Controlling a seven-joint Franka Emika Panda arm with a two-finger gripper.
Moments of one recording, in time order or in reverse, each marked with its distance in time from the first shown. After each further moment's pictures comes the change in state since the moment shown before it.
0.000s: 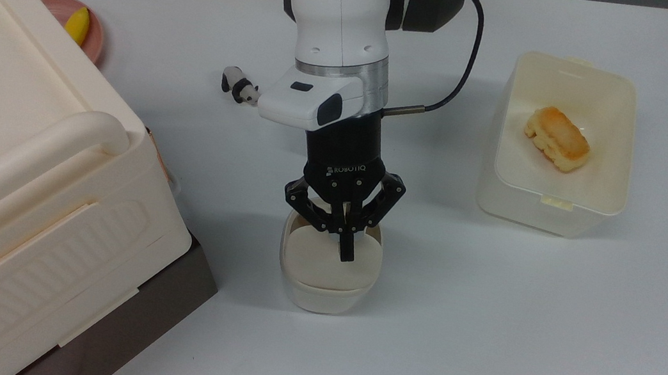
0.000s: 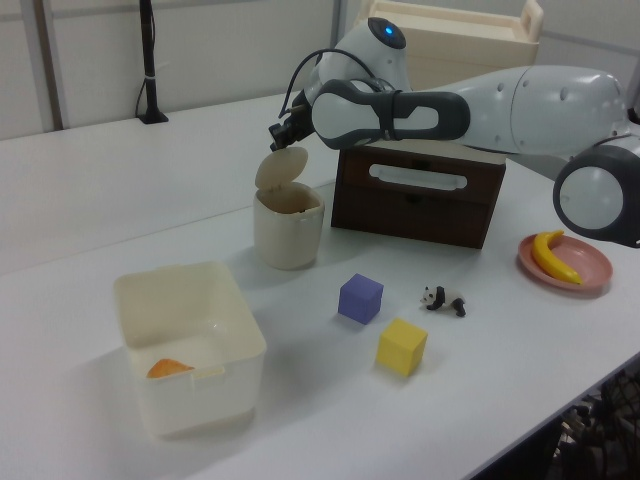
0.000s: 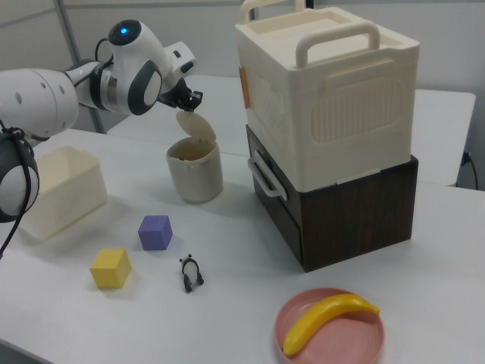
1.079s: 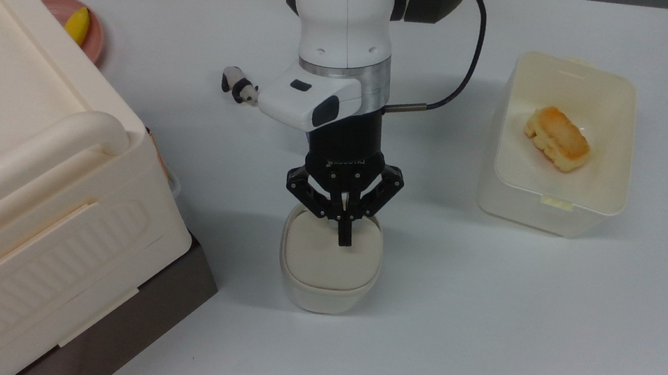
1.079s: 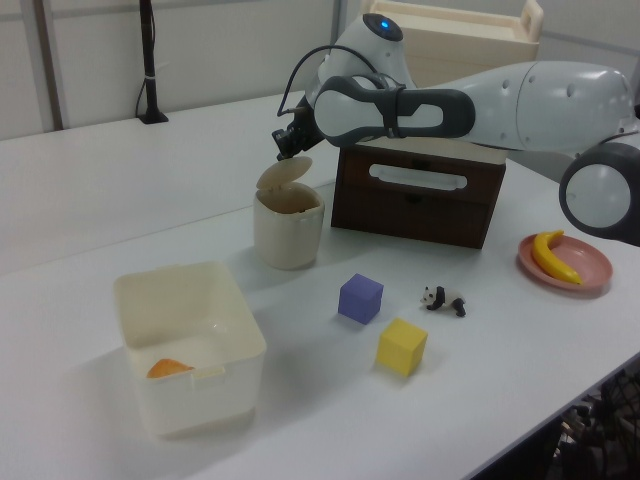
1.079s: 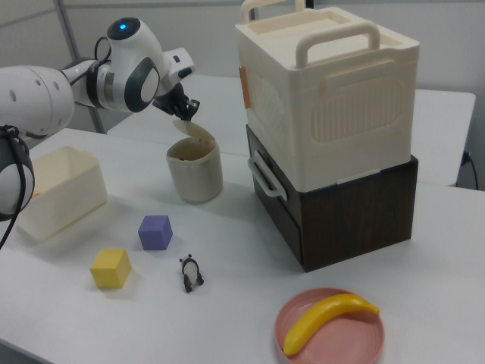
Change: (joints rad) arm 0.000 -0.025 0.000 -0.019 -0.026 -0.113 0.118
